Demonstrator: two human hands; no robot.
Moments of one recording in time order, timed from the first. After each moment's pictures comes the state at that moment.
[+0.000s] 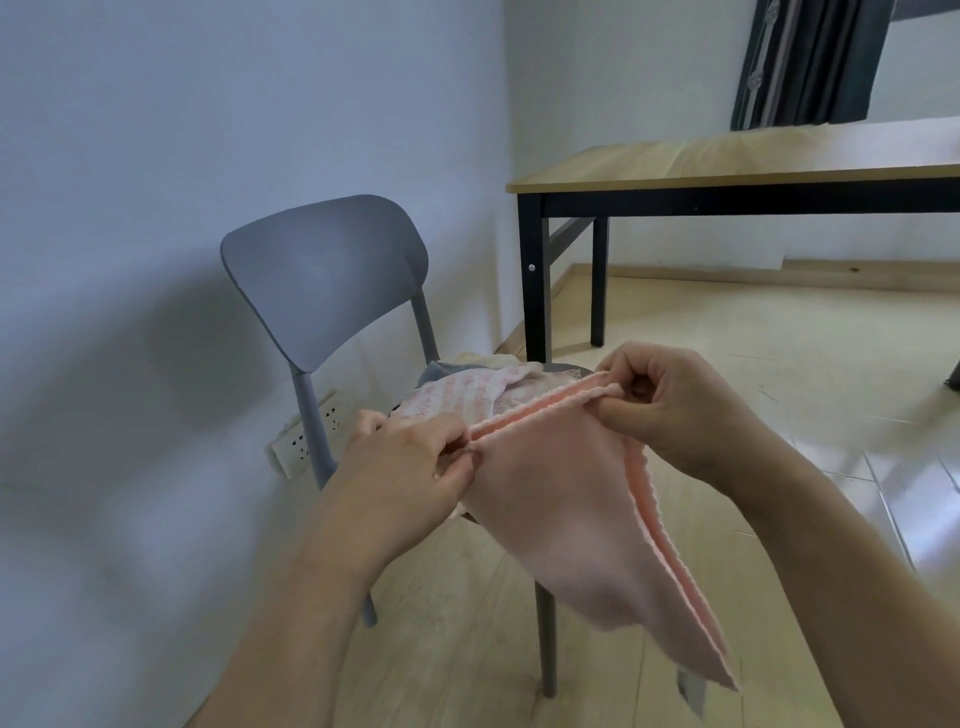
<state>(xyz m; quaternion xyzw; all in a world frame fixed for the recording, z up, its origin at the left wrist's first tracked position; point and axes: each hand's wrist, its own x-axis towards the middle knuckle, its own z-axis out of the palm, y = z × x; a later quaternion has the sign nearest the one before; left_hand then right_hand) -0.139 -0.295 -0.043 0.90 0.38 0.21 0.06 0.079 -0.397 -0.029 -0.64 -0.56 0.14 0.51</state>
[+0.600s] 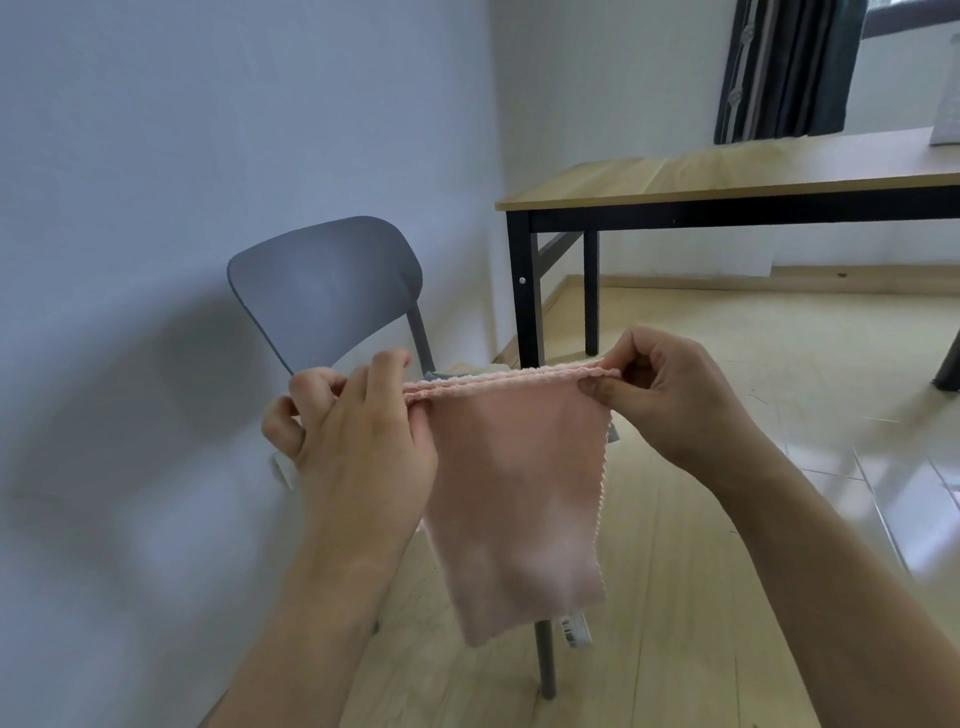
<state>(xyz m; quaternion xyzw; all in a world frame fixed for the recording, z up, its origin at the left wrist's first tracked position) -0.133 -0.327 -0.024 0.77 0.46 0.42 -0.15 0.074 -0.418 -0.020 -0.62 -0.53 0.06 0.58</state>
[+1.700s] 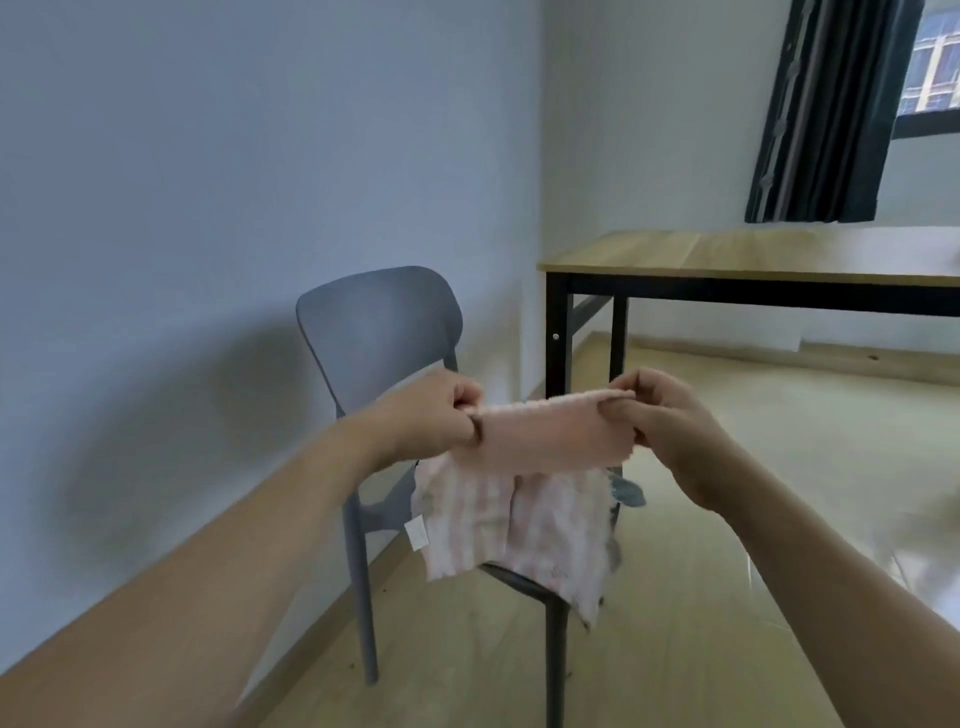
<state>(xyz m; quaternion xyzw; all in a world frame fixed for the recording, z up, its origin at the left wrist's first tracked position) -0.129 -0.252 0.037 0.90 0.33 0.16 0.25 0.078 -0.374 0.001 -0.63 -0.47 0.23 0.57</state>
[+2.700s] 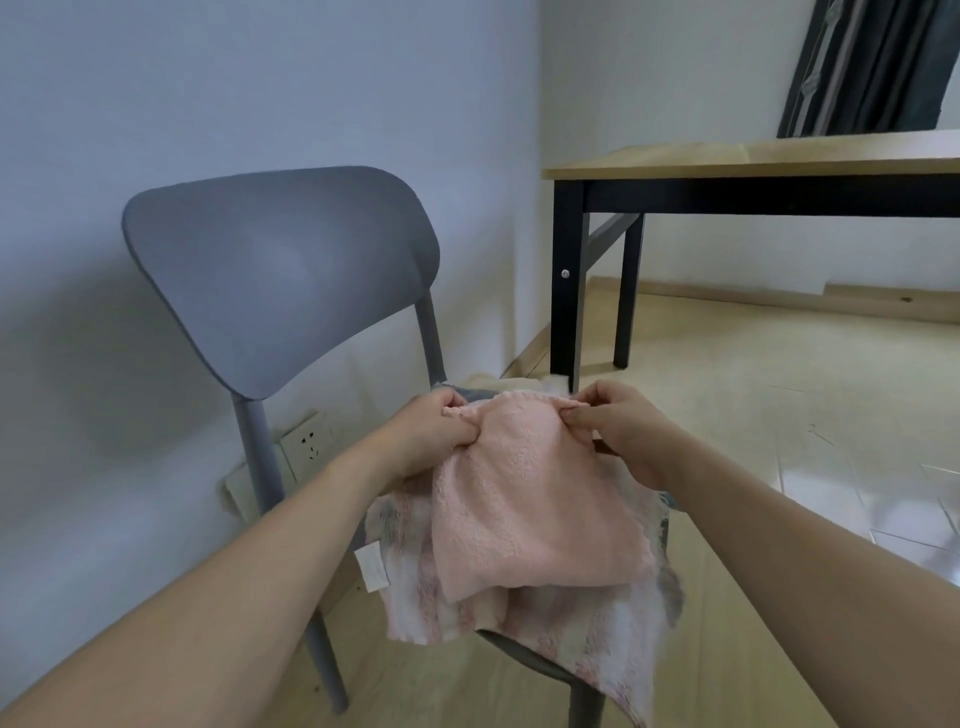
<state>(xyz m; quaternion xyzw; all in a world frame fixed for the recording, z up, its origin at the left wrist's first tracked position) -0.044 -0.096 -0.103 0.79 0.44 0.17 0.40 0.151 -0.185 -0.125 -0.70 -0.37 0.35 0.49</state>
